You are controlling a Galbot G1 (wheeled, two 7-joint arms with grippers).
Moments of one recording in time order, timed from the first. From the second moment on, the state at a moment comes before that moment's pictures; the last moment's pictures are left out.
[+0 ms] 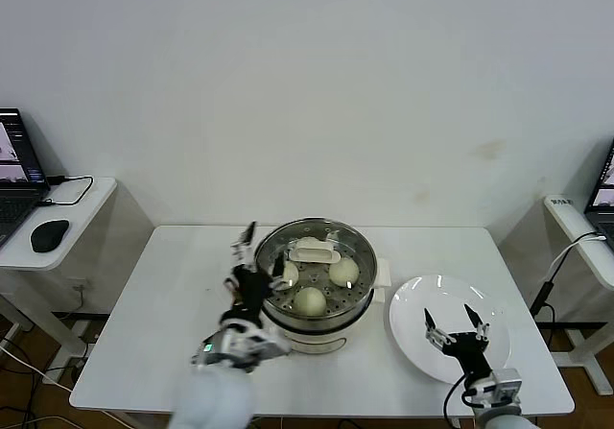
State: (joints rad) left arm 1.26 -1.40 -0.21 -2.19 0.94 0.41 0.17; right arm -1.54 1.23 0.61 1.92 0.31 -0.05 0.00
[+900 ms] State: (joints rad) left arm 1.65 -1.33 -0.66 -2.11 0.13 0.17 0.06; right arm -1.54 1.23 0.56 1.93 0.35 -0.10 0.07
